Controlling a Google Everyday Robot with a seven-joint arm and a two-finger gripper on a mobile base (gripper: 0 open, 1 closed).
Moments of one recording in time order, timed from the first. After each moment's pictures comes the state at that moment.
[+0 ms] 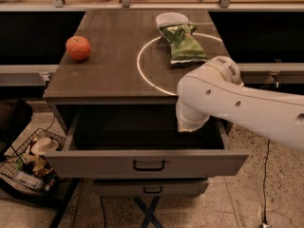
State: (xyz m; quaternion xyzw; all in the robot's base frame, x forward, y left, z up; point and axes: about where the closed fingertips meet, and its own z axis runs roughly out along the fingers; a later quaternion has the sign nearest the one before) arm 0.546 -0.102 0.714 -0.73 0.66 -0.11 0.14
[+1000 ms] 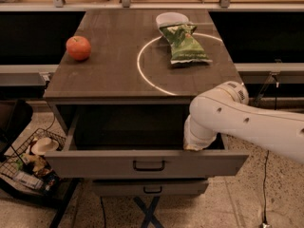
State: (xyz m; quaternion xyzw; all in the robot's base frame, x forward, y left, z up) arm 0.516 -0.125 0.650 -0.70 0.70 -0.05 0.13
